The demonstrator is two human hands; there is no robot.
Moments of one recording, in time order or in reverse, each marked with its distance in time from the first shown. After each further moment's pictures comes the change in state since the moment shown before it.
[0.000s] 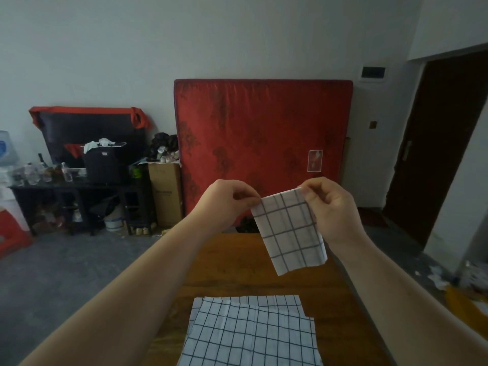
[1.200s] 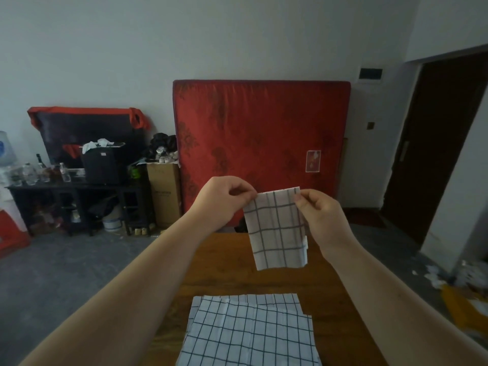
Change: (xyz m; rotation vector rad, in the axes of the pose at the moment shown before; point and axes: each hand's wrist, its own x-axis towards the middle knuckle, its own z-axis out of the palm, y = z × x) left_hand -0.013 0.006 -0.006 -0.091 0.058 0.019; right_hand -0.015 -0.004 0.010 0.060 -0.065 0.199
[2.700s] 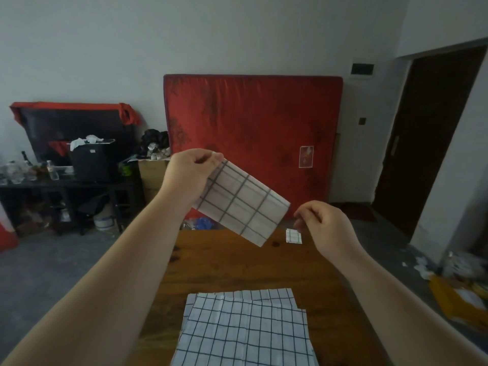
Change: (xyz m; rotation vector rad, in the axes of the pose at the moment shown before) left_hand 0.022 0.004 -0.032 -0.179 0.274 -0.186; right_hand -0.009 0.024 -0.022 -0.472 0.002 -0.069
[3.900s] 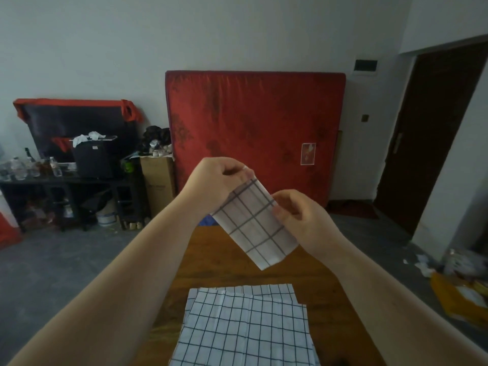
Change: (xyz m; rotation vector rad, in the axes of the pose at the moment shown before) left_hand -0.025 0.004 0.018 0.148 -0.247 0.139; right_hand -0.006 -0.032 0.011 0.119 -0.212 -0.102
